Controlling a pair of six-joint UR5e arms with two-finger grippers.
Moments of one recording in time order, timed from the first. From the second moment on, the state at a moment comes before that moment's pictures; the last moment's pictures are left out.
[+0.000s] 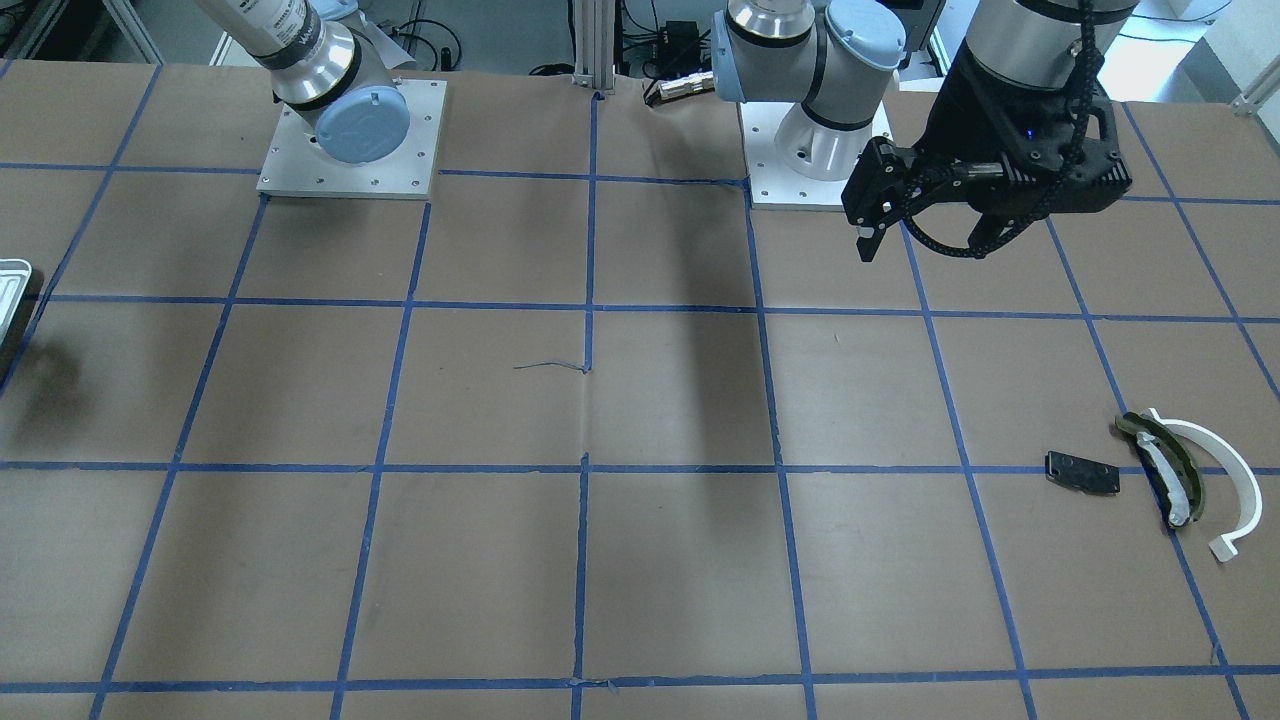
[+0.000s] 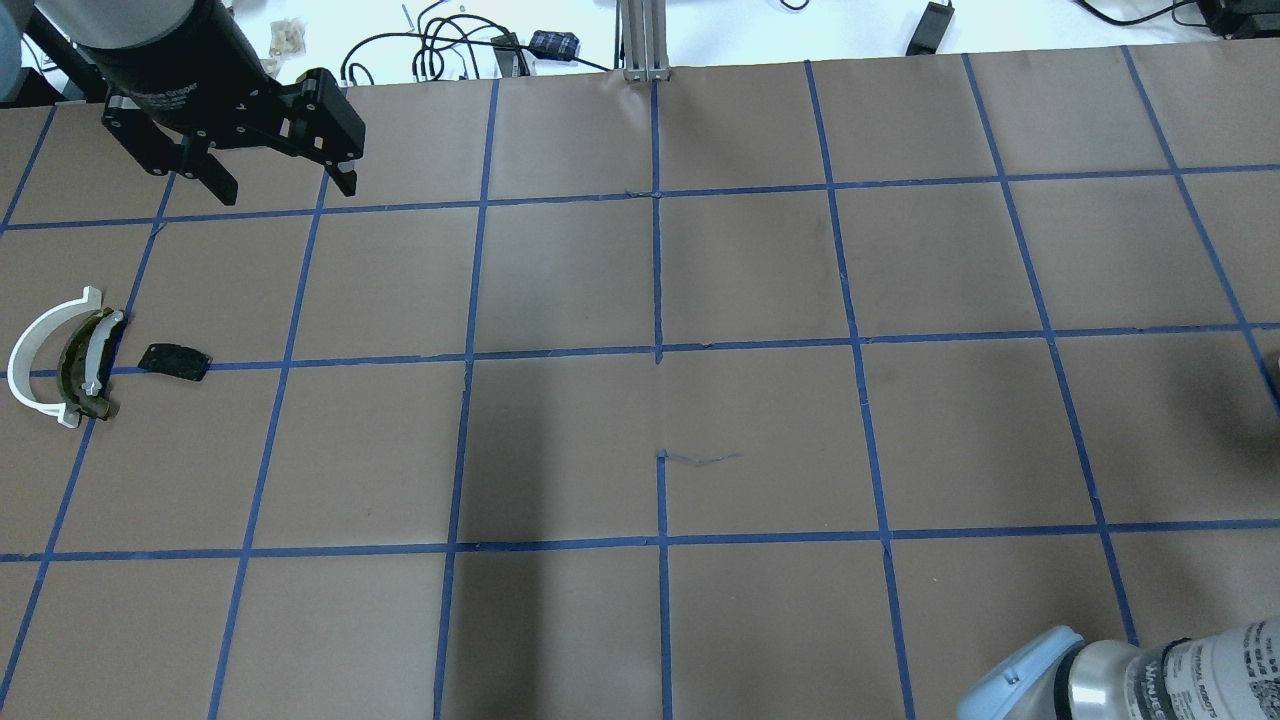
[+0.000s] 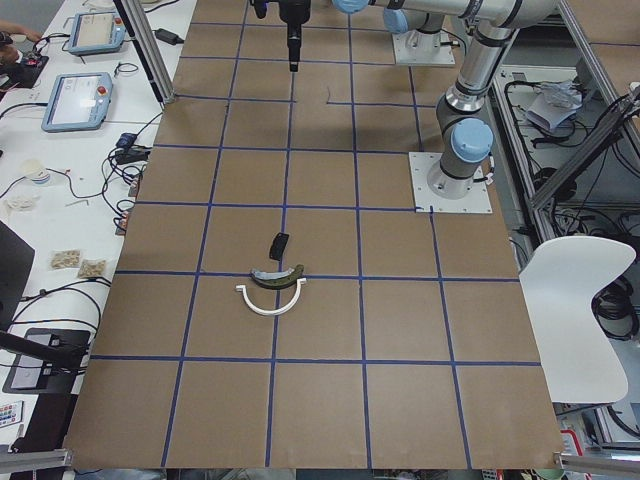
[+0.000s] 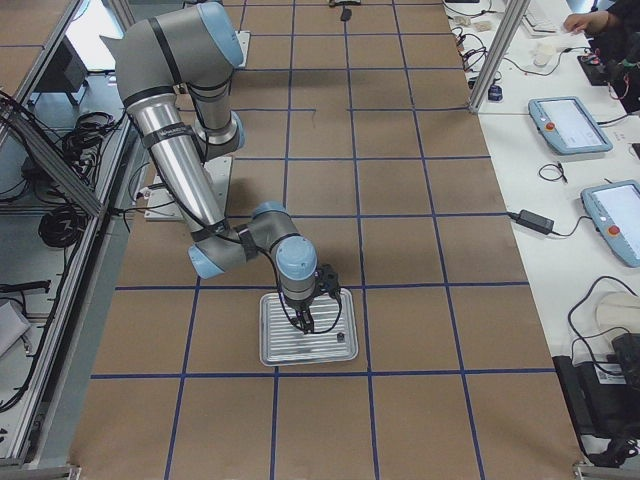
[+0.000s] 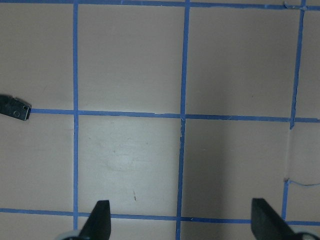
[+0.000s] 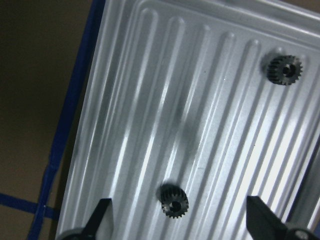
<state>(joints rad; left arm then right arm) -1.54 -1.59 -1.44 -1.62 1.59 -0.01 0.48 -1.17 1.88 -2.32 -1.60 -1.43</state>
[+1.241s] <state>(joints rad) -1.54 -1.59 -1.44 -1.62 1.59 -0.01 0.47 -1.13 1.88 -2.33 -1.61 -1.51</state>
